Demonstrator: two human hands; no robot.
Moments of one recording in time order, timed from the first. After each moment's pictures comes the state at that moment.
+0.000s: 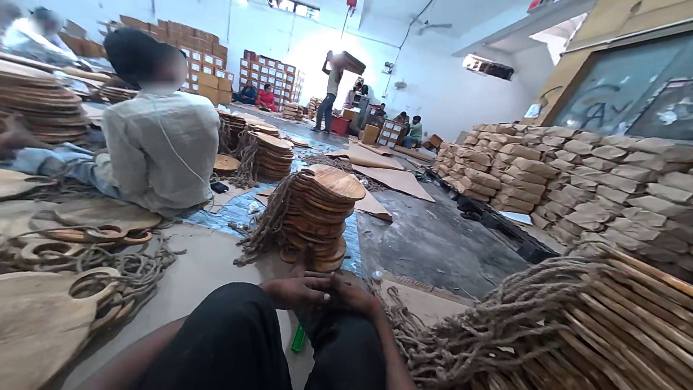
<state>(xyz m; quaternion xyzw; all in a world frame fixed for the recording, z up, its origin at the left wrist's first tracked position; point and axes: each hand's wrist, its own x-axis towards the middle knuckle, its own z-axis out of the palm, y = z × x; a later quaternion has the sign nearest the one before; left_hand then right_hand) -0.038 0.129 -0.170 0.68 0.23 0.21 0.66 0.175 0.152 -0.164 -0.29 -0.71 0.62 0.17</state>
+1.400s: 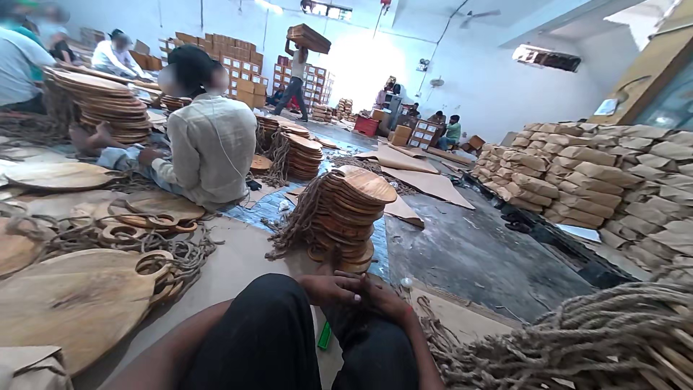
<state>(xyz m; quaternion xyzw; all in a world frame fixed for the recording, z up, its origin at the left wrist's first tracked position) -0.035 0.132 -0.173 0.68 0.20 0.20 0.67 0.179 0.162 -0.172 -0.26 -0.70 0.64 0.17</state>
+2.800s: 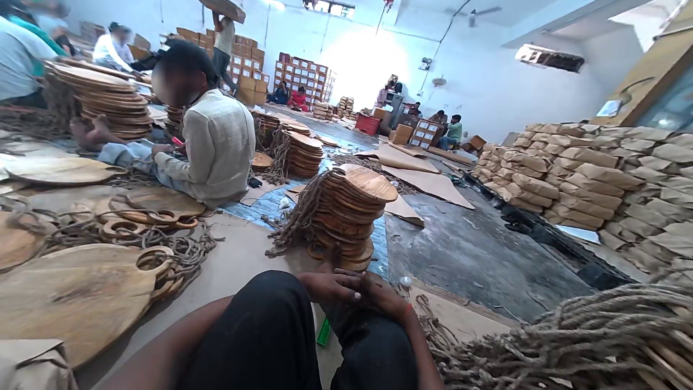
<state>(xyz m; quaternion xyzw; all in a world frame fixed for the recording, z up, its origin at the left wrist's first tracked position) -0.034 0.130 -0.171 0.67 0.19 0.21 0.69 0.180 0.165 -0.175 -0.24 -0.70 0.65 0.16</state>
